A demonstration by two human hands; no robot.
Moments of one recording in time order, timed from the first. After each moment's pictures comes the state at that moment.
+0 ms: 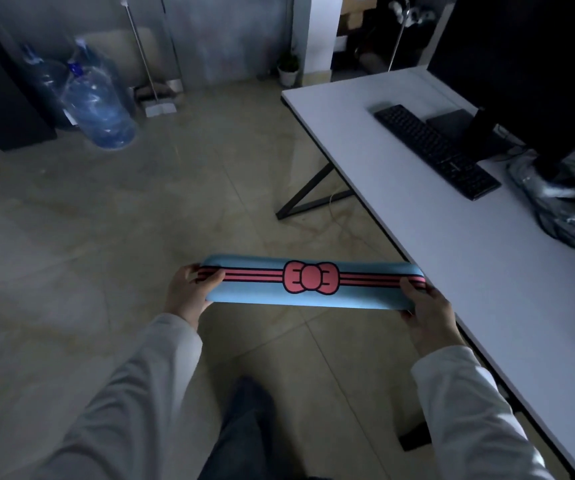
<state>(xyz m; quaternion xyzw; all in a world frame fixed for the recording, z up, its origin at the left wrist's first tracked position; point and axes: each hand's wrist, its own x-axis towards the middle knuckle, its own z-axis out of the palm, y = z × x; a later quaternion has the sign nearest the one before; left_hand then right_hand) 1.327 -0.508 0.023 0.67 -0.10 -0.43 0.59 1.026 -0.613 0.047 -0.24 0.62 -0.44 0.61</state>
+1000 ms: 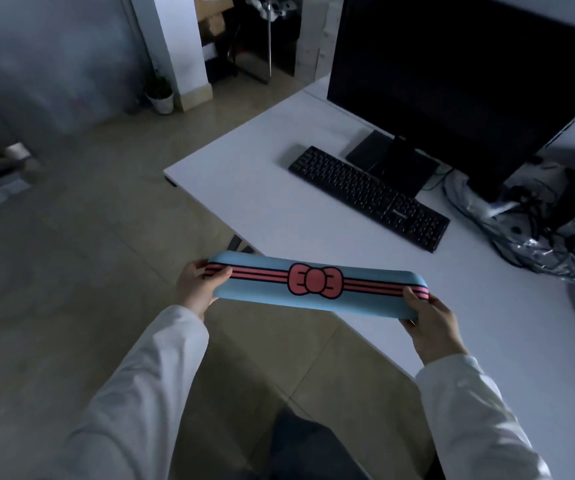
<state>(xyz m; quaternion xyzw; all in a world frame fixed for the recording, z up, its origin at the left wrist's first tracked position) 1.369 -0.925 0.027 0.66 -0.25 -0.55 0.45 1.052 -0.880 0.045 -0.08 0.66 -0.55 0.50</state>
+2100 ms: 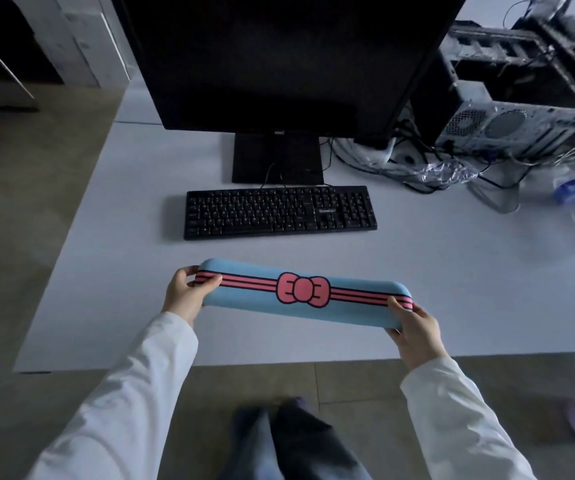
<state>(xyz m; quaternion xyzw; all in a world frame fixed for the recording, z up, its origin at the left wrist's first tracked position) 1.308 -1.200 0.003 0.56 -0.49 -0.64 0.17 1.103 -0.956 0.012 0.20 0.68 -0.64 0.28</state>
